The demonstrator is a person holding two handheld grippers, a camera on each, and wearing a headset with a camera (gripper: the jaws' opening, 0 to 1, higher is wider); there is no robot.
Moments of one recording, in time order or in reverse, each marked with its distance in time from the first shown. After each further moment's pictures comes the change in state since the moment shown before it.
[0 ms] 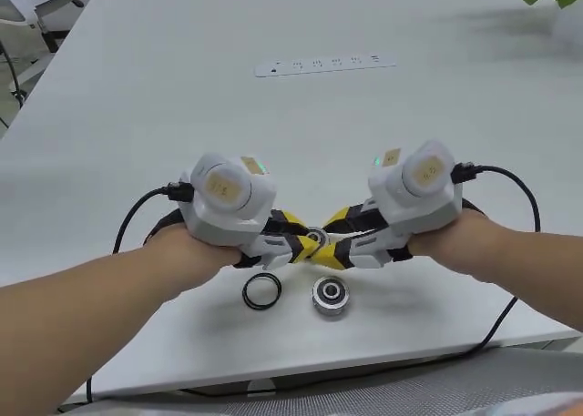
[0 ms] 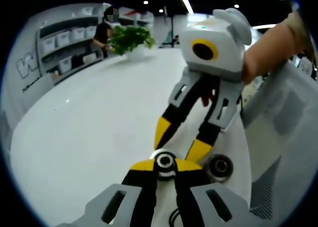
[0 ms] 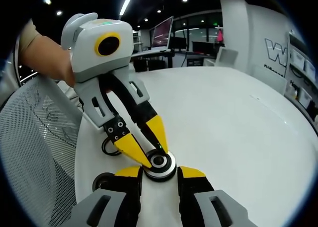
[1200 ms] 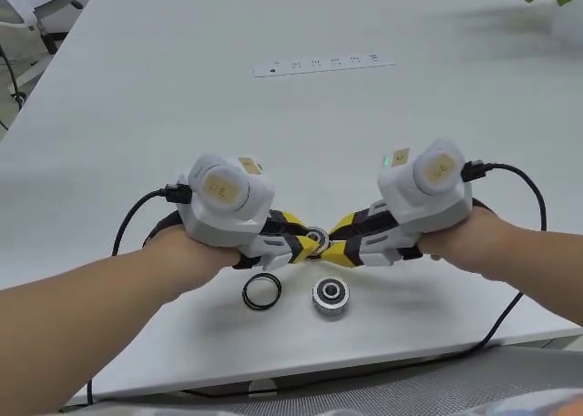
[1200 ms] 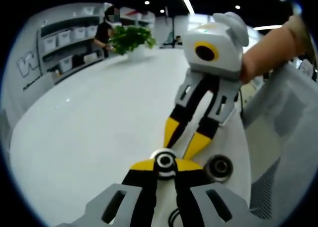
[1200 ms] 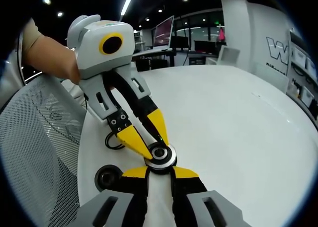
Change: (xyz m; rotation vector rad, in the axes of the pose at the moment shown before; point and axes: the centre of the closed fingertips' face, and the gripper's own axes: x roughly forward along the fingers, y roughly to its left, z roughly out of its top) left arm 0.000 -0.001 0.000 -0.010 -0.004 0.002; right arm -0.007 0.003 -0.008 0.002 0.006 0.030
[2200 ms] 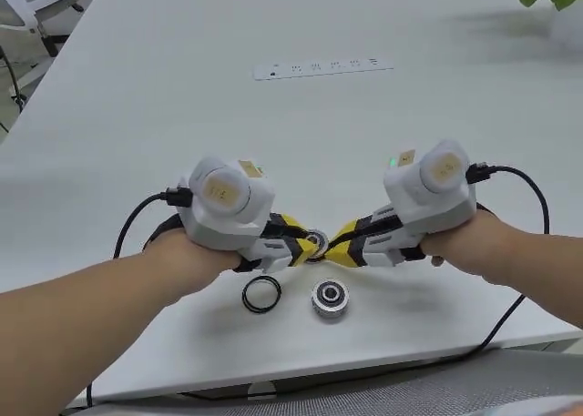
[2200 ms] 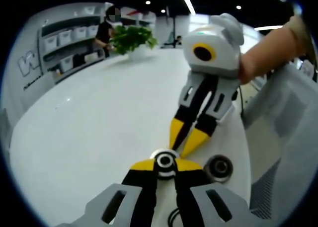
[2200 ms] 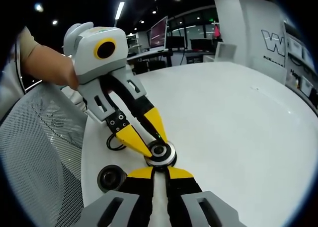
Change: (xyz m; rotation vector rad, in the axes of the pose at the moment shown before) left arm 0.000 0.001 0.000 -0.005 0.001 0.006; right arm -0.003 -0.001 -0.003 0.073 -0.017 0.020
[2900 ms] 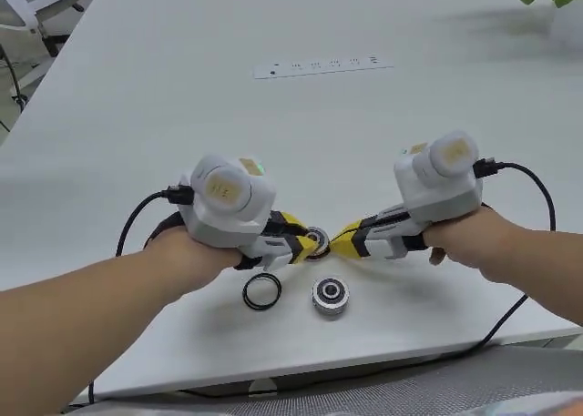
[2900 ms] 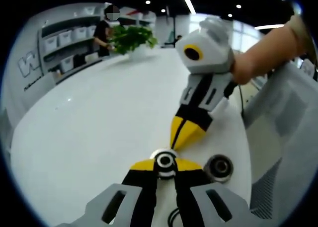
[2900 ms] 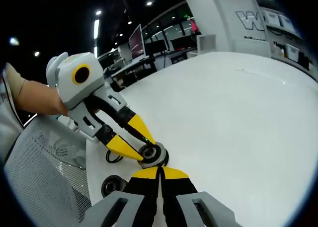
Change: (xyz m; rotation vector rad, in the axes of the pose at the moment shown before) left arm -0.001 0.000 0.000 0.004 0.003 0.009; right arm -0.006 -0.008 0.004 0.280 -0.085 -0.006
